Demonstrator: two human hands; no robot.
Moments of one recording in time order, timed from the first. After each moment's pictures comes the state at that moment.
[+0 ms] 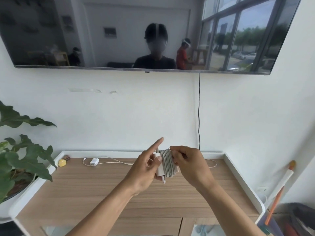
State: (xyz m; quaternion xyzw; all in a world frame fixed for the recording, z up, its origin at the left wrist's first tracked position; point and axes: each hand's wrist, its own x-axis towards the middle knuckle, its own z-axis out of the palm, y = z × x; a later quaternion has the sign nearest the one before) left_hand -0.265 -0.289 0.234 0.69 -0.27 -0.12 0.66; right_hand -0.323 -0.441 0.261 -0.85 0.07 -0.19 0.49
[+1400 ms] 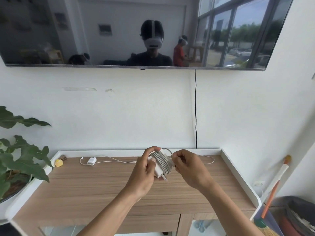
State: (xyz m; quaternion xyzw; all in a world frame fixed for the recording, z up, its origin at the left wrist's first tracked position) left_hand -0.270 -0.301 0.209 0.69 -0.23 -0.09 0.68; right_hand -0.321 -0.458 0.234 -0.85 0.07 -0.14 0.50
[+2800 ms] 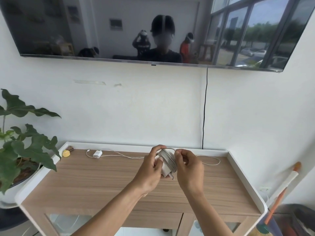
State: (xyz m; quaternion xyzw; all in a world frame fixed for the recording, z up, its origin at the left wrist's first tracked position) left_hand -0.263 -0.302 0.201 0.70 -0.20 -0.12 0.68; right_hand -0.306 -0.421 0.207 -0.76 0.16 -0.32 0.54
